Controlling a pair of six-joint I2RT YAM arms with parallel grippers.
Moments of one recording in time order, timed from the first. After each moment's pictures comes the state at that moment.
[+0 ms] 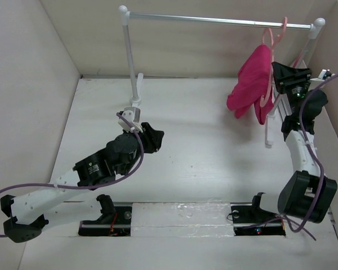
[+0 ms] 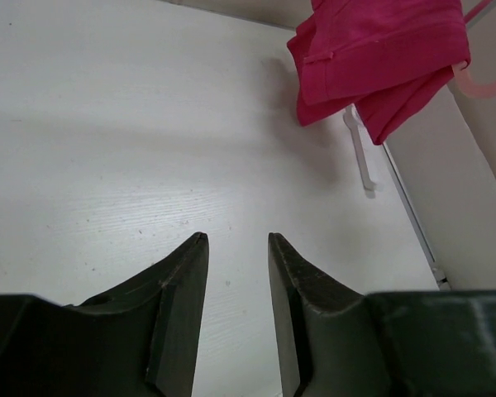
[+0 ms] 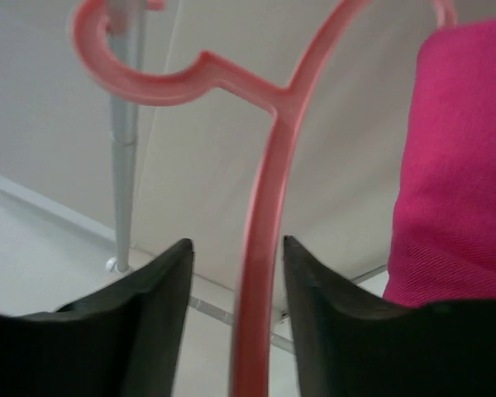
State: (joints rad) left arm -1.11 0.82 0.99 -0.42 -0.63 -0.66; right arm -0.29 1.31 0.99 0.66 -0.37 1.29
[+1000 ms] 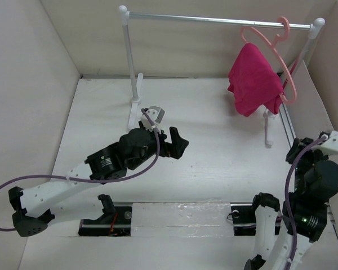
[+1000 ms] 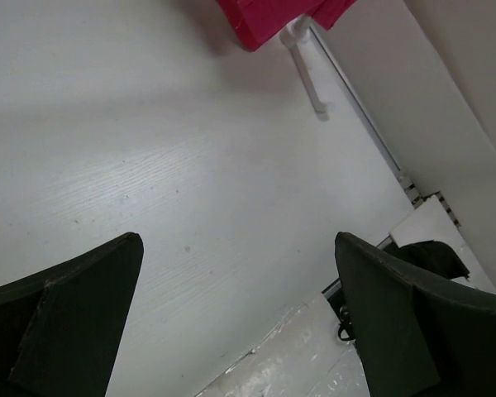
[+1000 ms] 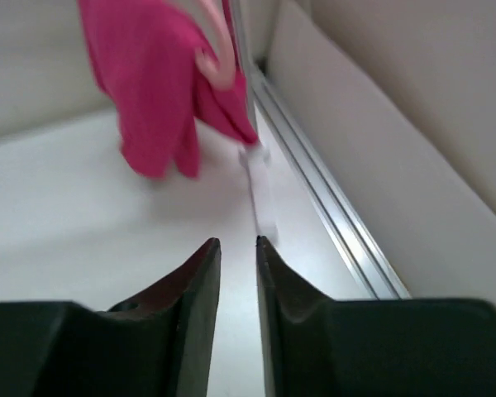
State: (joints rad) left arm -1.11 0.97 1.06 -0.40 -0.35 -0.57; right arm -0.41 0.37 1.12 -0.77 -0.07 0.08
